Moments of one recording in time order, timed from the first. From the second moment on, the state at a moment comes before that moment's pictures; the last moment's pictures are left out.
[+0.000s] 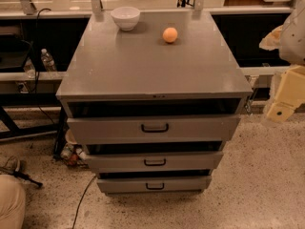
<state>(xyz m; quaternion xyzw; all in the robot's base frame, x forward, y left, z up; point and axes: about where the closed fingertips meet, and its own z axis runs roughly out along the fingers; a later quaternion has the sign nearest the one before) 0.438 -0.216 0.979 -0.60 0.78 -0.04 0.16</state>
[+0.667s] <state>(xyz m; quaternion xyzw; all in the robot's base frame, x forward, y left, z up) 0.432 -0.216 0.960 -0.60 0.78 -0.03 0.17</state>
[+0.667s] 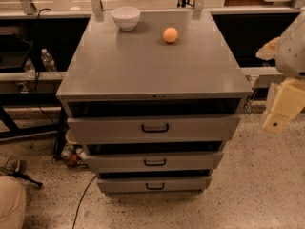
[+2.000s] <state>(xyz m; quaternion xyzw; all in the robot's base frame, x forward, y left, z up) 0.433 -0.200 0.769 -0.60 0.77 -0.01 0.24</state>
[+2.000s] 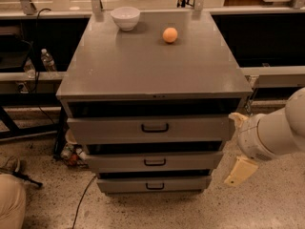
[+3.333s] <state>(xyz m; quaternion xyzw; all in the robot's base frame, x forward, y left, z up) 0.452 -0.224 0.584 -0.61 0.76 0.02 0.22</state>
